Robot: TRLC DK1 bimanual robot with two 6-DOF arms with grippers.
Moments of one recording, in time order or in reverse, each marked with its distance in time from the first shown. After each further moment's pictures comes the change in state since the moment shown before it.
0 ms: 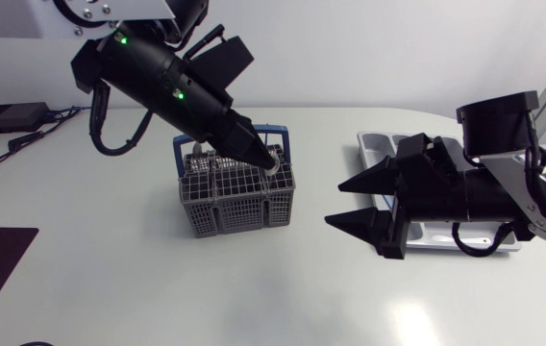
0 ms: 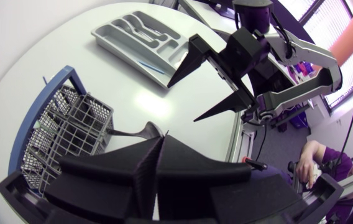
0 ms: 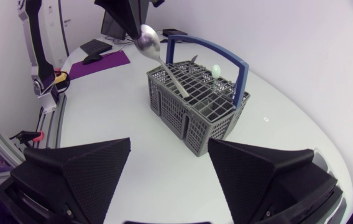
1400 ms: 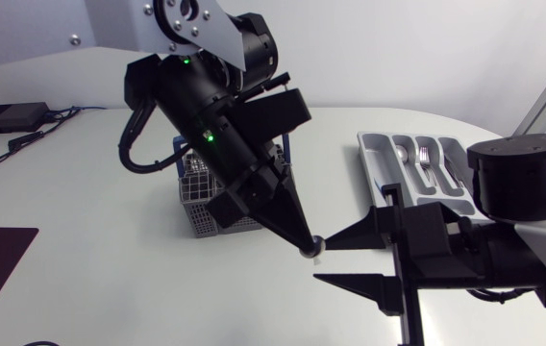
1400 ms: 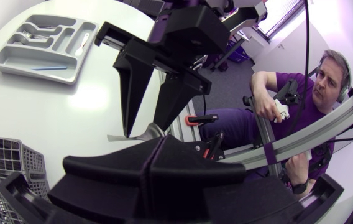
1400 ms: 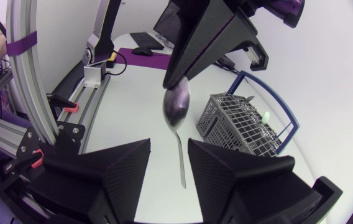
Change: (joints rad) left arm -0.157 0.151 0.126 -0.405 0.249 0.516; right arm 0.263 -0.278 -0.144 -0.048 0.019 -0.173
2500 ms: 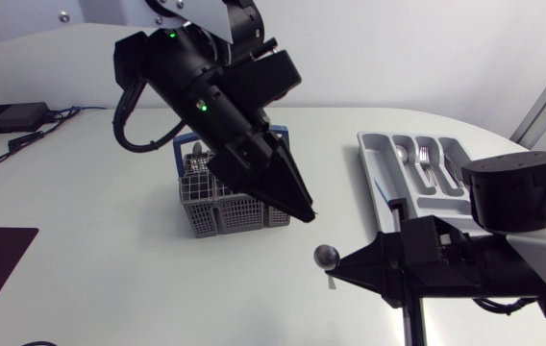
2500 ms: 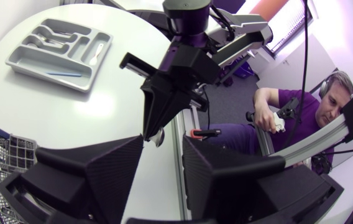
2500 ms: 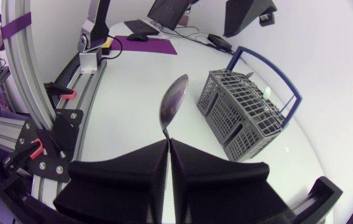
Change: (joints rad) left arm 0.066 0.017 0.076 0.010 0.039 -0.061; right arm -0.056 -0.007 -0.047 -0.058 0.032 -0.025
